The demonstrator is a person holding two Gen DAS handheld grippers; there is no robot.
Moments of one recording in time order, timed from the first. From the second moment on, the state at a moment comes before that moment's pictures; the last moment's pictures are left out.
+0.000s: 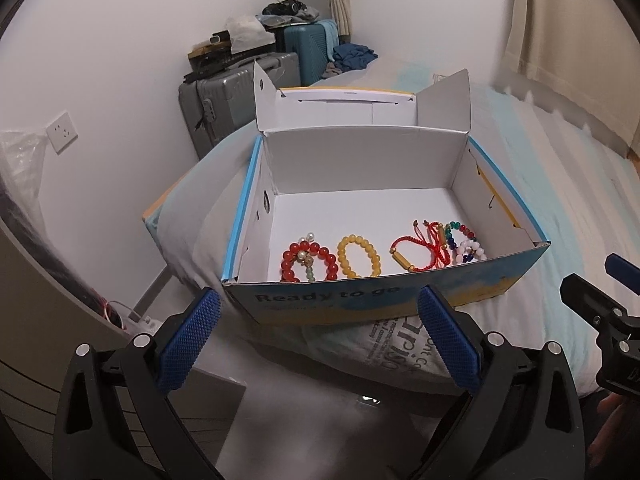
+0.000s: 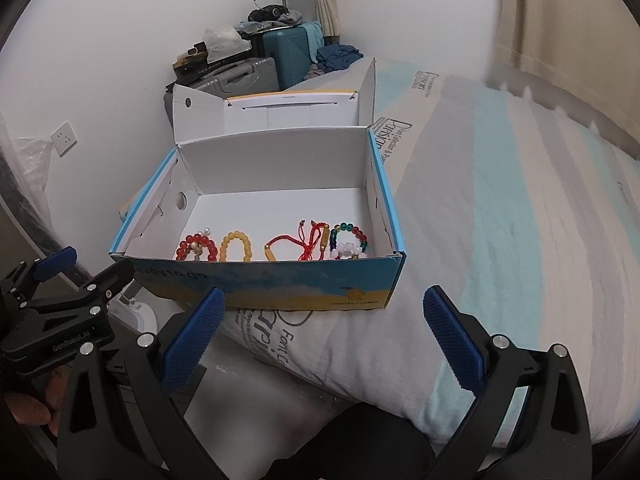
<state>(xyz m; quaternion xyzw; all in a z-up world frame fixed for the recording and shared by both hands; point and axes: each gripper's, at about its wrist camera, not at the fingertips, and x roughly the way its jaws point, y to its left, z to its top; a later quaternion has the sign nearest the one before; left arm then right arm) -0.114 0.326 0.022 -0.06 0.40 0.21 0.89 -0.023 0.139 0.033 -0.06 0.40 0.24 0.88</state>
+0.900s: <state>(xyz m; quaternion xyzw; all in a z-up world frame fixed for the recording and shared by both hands) -0.115 0.323 0.021 -0.09 0.40 0.19 0.89 -0.025 0.136 0.029 -0.06 0.39 0.24 0.89</state>
